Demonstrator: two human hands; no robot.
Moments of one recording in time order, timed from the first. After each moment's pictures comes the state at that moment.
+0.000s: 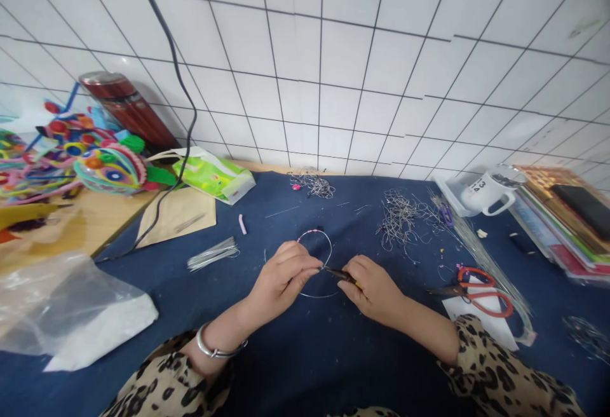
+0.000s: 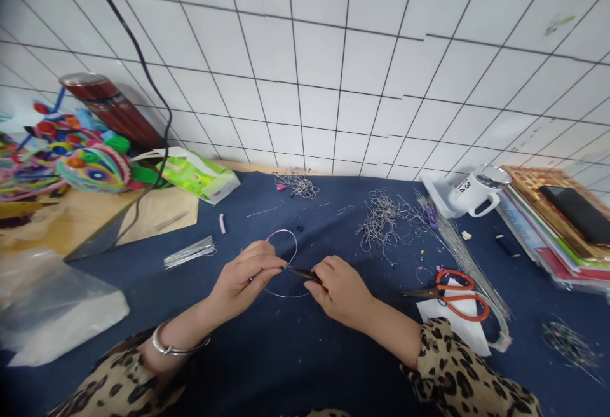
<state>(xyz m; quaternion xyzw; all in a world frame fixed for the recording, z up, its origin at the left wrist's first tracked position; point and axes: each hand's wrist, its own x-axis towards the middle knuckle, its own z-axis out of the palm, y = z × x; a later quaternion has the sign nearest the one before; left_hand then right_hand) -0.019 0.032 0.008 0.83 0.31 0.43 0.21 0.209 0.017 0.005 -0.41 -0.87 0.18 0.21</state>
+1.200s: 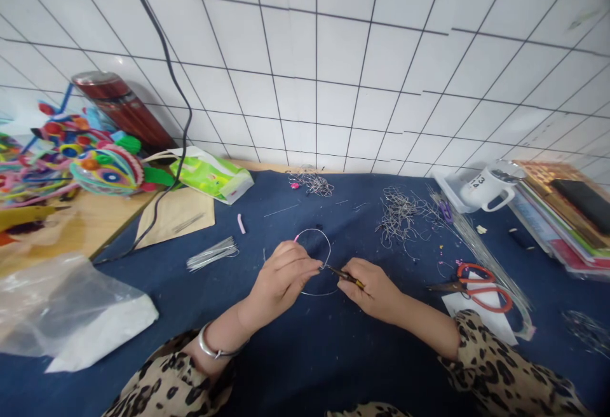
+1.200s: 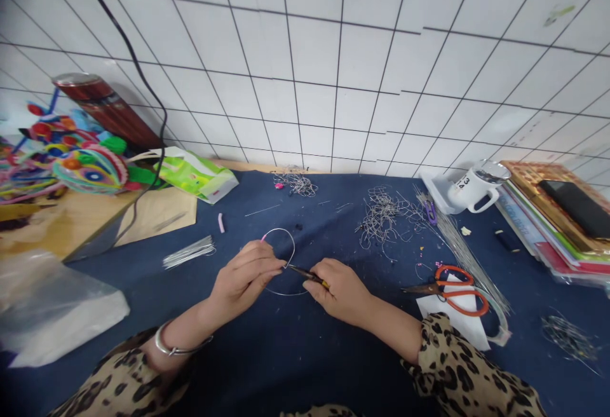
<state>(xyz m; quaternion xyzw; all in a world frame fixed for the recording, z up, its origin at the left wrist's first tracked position) -0.019 0.034 0.001 0.84 0.27 0.45 0.14 0.210 0.016 0.001 -0.39 -0.85 0.28 0.24</state>
